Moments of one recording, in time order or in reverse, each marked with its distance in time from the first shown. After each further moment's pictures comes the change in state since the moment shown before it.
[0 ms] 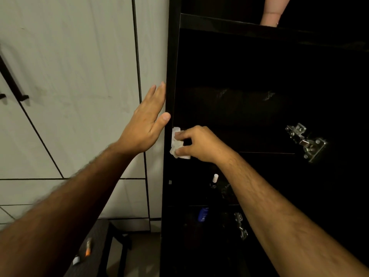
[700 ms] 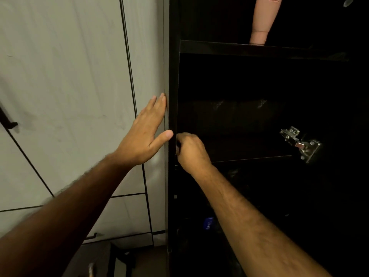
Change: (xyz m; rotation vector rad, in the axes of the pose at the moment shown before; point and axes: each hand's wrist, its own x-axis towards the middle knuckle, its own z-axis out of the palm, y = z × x) left_hand 0.017 -0.019 -0.015 0.023 -0.097 0.144; right_hand 0.036 -0.011 0.041 -0.099 0.445 0.172
